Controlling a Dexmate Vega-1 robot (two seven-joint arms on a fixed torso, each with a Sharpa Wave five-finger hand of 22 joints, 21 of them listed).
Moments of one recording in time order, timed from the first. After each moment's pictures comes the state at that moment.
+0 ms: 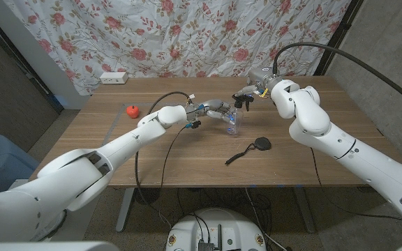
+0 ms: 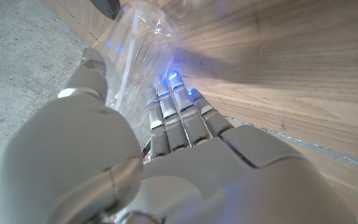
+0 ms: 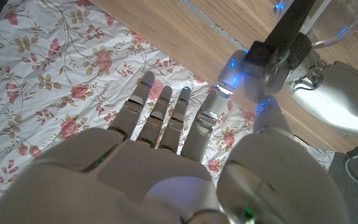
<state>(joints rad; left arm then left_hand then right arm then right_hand) 0.39 0.41 0.84 -1.06 -0.04 -0.38 -0.36 0.91 0.00 0.33 -0.18 0.20 0.56 0.03 0.55 0.20 0.71 -0.05 0.31 0.52 0.67 -0.07 0.28 0.22 0.32 -0.04 0.19 0.16 -0.66 -0.76 -0.68 -2.12 -1.04 -0.60 0.52 0.61 -0.03 0.30 -0.14 0.20 1.34 -0.11 0.74 0.26 0.58 -0.09 0.25 0.19 0.37 -0.04 0.37 0.23 0.53 0.08 0.20 0.17</state>
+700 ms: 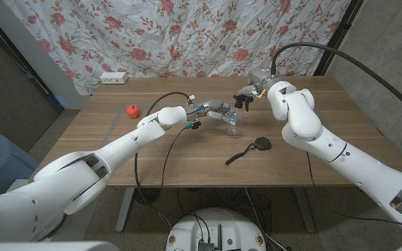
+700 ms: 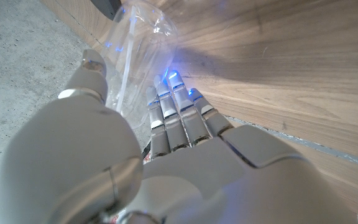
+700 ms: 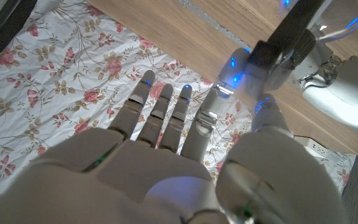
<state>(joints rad) 0.41 0.42 0.83 -1.10 -0.03 -0.36 -0.35 0.91 0.00 0.34 -0.18 0.19 0.56 0.03 0.55 0.20 0.71 -0.05 0.31 0.52 0.68 -0.06 0.28 0.22 0.32 -0.04 0.19 0.16 -0.67 -0.70 -0.70 -2.12 -1.14 -0.68 0.57 0.66 0.00 0.32 -0.16 0.20 1.38 -0.09 0.76 0.25 0.62 -0.08 0.24 0.19 0.41 -0.04 0.38 0.23 0.54 0.07 0.20 0.17</state>
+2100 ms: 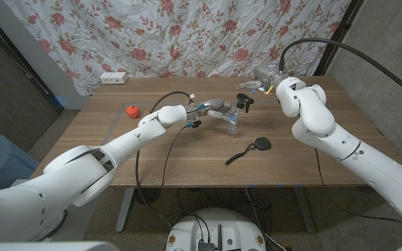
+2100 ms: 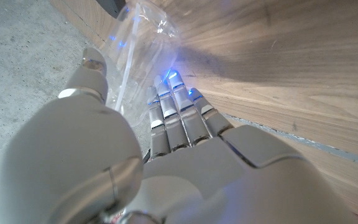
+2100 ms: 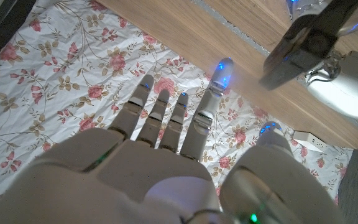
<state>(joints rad) 0.36 0.37 0.84 -0.95 -0.05 -0.48 -0.40 0.91 0.01 0.34 -0.18 0.19 0.56 0.03 0.52 0.20 0.71 -0.05 0.31 0.52 0.68 -0.06 0.28 0.22 0.33 -0.04 0.19 0.16 -0.70 -0.78 -0.61 -2.16 -1.06 -0.62 0.55 0.41 -0.04 0.21 -0.05 0.24 1.08 -0.11 0.58 0.18 0.50 -0.05 0.18 0.19 0.33 -0.02 0.30 0.23 0.49 0.11 0.18 0.17</state>
